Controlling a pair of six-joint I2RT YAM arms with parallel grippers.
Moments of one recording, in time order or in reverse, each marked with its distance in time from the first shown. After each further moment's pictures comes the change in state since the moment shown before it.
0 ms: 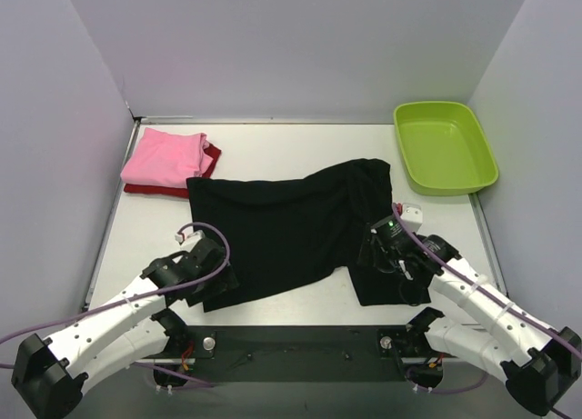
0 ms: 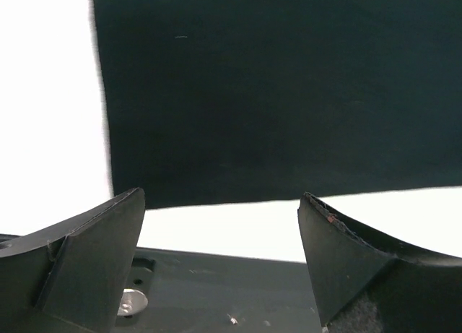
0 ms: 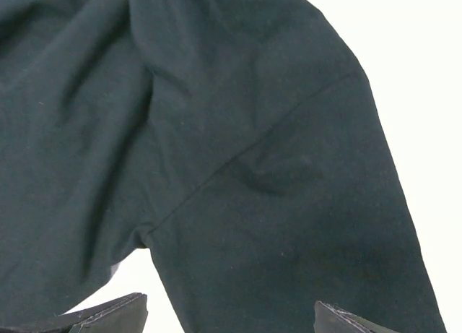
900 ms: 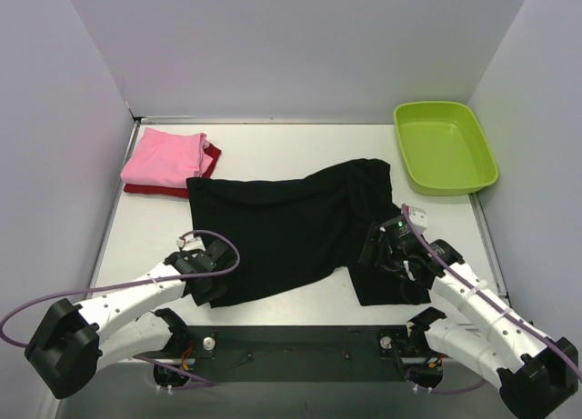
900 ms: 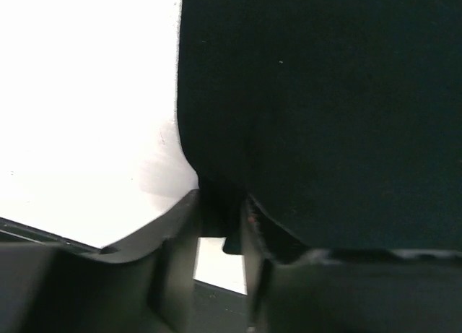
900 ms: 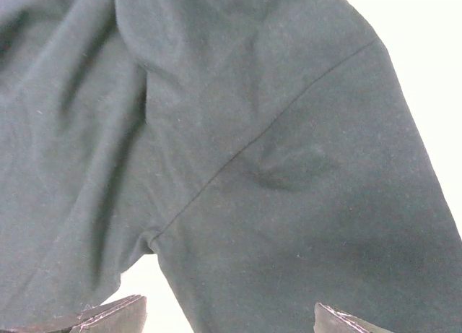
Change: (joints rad) left arm -0.008 0.222 -0.060 0.023 -0.114 -0.098; right arm -0.110 -0.026 -0.092 0.097 -0.129 0.004
